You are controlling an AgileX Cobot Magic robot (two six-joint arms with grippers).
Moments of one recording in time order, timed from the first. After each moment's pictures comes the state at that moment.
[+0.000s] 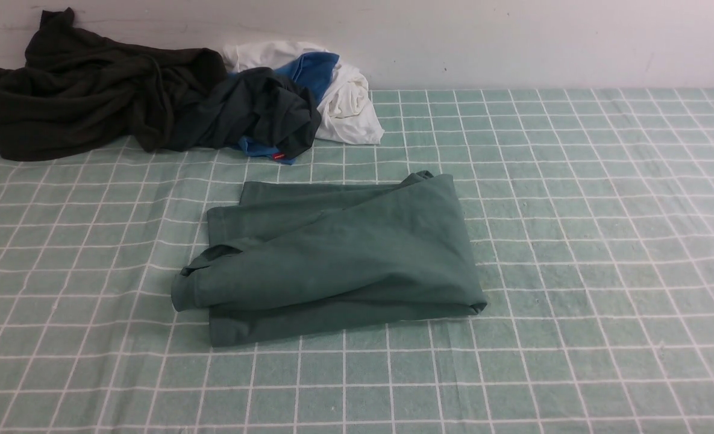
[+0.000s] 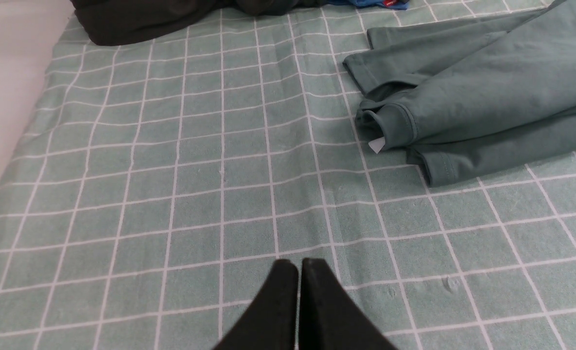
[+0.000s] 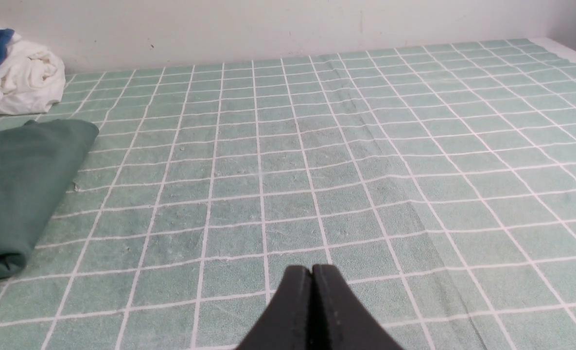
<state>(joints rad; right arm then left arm) -0.10 -0.01 0.02 -0.01 0.36 0.12 -0.25 0.06 -0.48 0.23 0.97 -0.13</state>
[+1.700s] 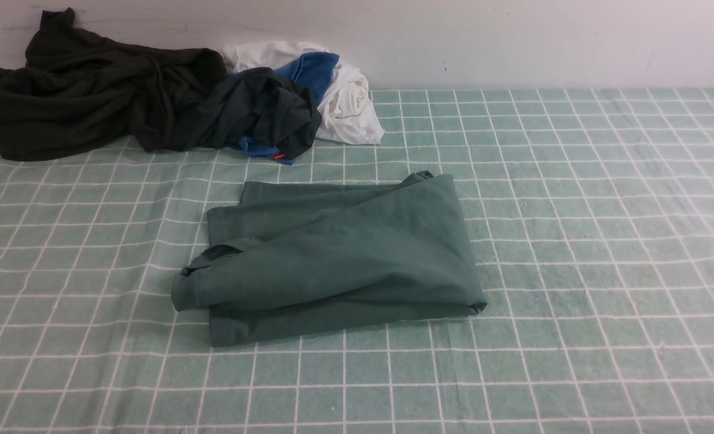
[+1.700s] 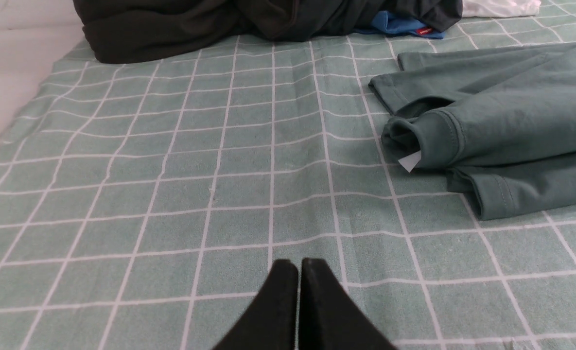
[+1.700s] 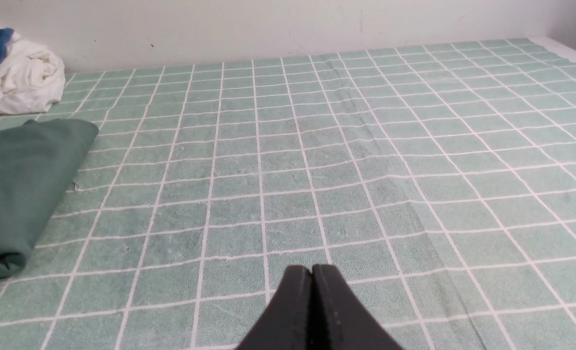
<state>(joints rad) -0.10 -0.01 0.02 -0.01 0.36 0.12 0.02 -0.01 0.02 -0.02 0.34 0.08</state>
